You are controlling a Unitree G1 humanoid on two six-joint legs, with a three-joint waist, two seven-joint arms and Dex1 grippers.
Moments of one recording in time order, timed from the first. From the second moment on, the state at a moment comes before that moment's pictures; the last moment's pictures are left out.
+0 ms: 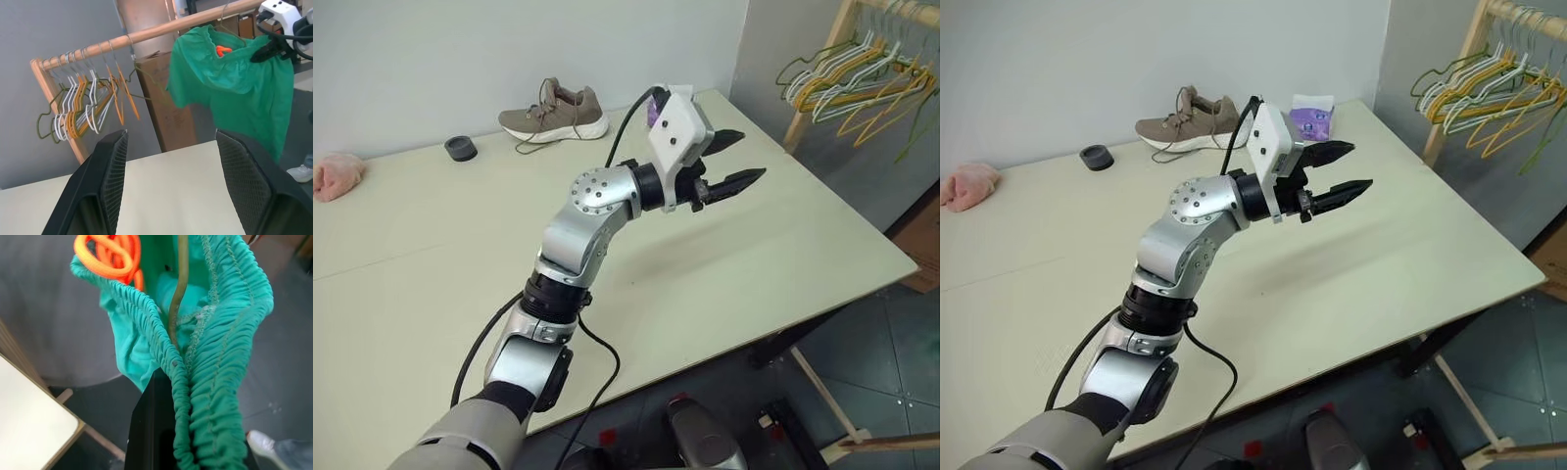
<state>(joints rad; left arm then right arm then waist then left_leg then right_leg) -0.92 0.16 -0.21 0.01 -0.27 0.36 -0.76 -0.49 -1.14 -0.76 0.39 0.22 1.05 0.29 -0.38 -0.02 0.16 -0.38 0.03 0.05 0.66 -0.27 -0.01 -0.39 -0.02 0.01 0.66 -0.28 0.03</state>
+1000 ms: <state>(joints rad) -1.03 0.12 -0.21 0.08 -0.42 0.54 -0.95 -0.63 -0.99 -0.81 0.25 0.27 1.23 0.14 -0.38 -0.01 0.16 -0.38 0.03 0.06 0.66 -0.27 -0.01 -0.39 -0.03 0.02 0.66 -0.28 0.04</state>
